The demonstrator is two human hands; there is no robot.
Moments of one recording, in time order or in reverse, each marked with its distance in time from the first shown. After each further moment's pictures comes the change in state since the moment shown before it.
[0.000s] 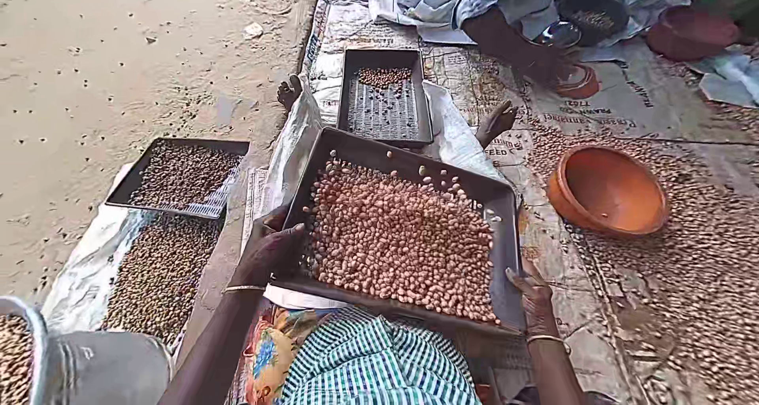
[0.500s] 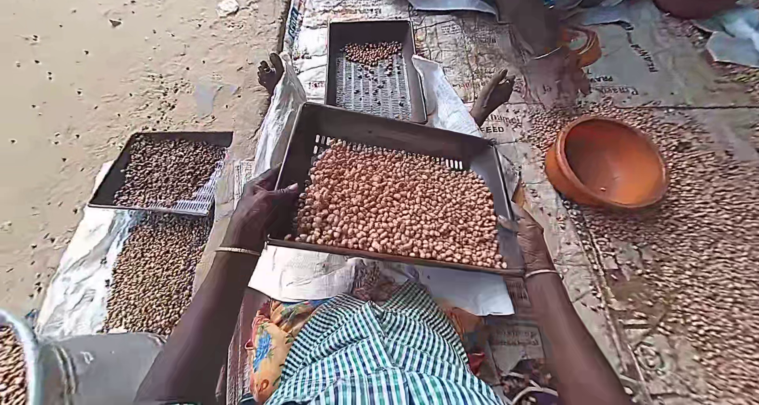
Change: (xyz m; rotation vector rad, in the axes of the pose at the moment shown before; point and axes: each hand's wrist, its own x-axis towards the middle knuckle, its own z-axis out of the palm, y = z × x) left_hand 0.041 0.027 0.013 0.079 0.041 -0.119; right_hand 0.064 -0.013 0.016 -0.035 -0.059 0.088
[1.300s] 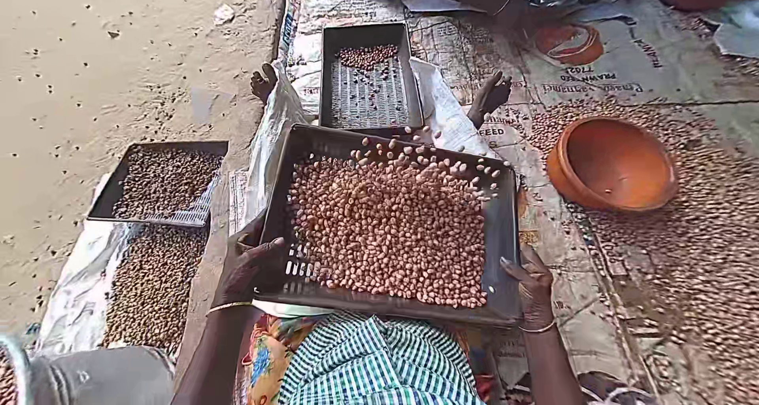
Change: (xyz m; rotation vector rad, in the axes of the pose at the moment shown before) left_hand -0.031 -0.054 -0.017 -0.057 0.018 0.149; right_hand -0.058 0.022 -0.006 0.054 0.088 -0.136
